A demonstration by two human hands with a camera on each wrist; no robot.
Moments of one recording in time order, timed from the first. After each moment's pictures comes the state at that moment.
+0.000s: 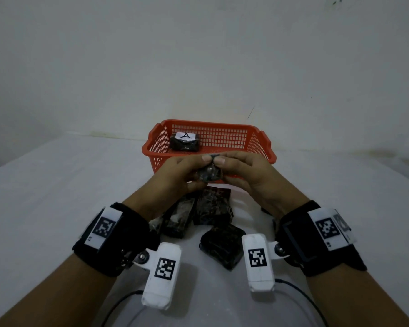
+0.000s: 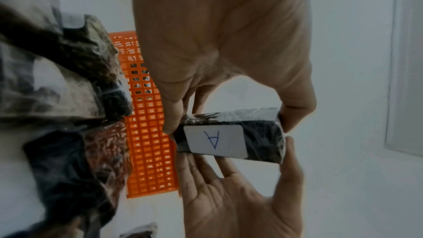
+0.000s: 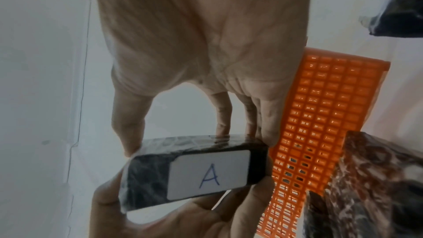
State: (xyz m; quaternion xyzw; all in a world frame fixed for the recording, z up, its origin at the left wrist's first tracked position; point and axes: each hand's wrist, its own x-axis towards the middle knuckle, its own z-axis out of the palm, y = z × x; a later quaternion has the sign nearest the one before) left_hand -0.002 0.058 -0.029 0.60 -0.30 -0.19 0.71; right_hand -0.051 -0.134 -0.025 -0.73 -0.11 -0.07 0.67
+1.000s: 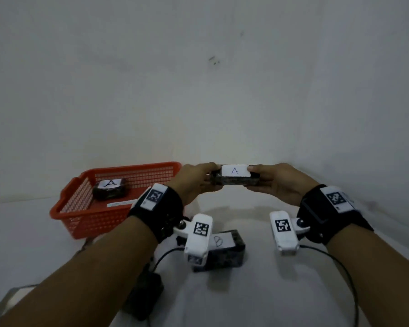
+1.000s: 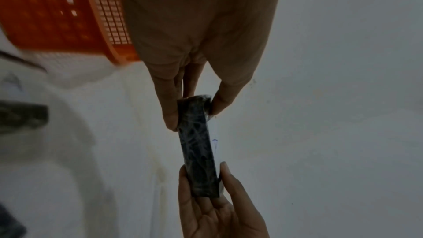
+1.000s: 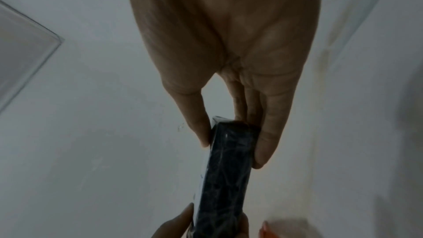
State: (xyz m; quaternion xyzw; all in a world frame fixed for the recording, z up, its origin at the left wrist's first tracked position) left_hand -0.014 -0.171 0.040 0.60 -0.23 -0.30 0.70; right_hand -0.157 -0.341 0.045 -0.62 0.19 -0.19 0.74
